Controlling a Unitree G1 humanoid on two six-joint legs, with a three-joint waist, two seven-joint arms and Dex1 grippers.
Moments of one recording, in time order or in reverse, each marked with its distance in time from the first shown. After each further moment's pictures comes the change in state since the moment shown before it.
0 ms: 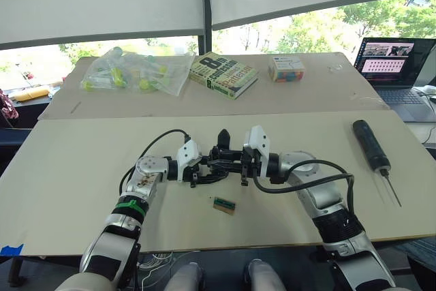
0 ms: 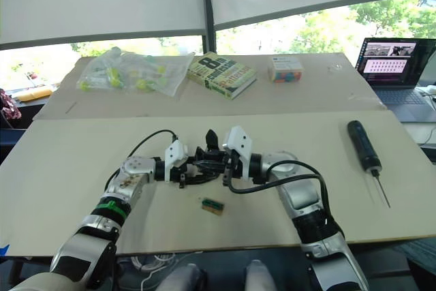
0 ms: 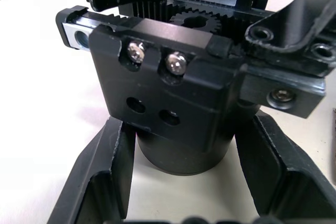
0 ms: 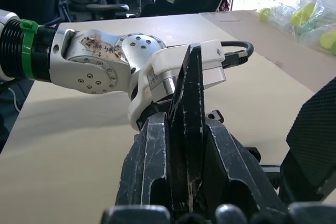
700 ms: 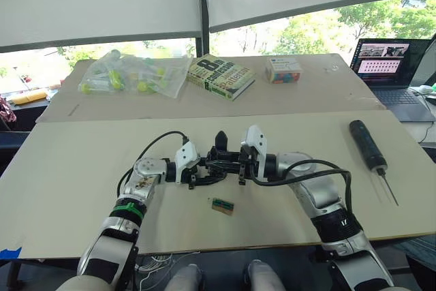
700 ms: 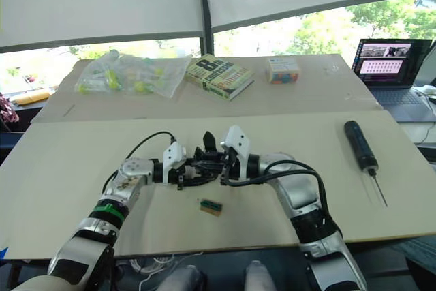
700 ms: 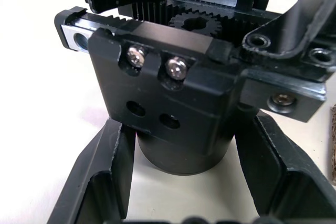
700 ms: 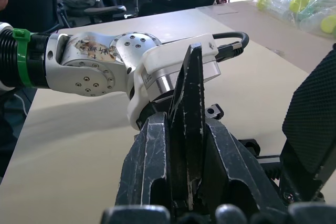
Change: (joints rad) left arm 0.029 0.011 0.003 -0.037 -0.004 0.025 0.009; right arm -0.015 0.011 0.008 0.042 0.017 0.049 -0.009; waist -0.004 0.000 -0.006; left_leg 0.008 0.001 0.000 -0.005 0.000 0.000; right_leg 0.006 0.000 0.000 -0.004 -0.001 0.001
